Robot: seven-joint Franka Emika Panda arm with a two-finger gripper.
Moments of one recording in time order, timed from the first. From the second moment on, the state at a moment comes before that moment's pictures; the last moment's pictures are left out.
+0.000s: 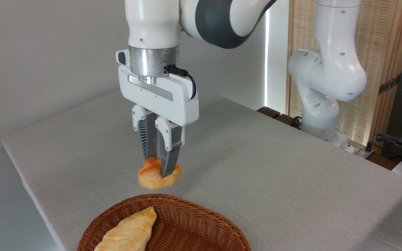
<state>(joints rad) -0.22 -0.10 0.22 -1.97 0.04 2.10 0.69</state>
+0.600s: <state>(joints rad) -0.22 -0.07 0.25 -1.97 0.07 2.21 0.69</state>
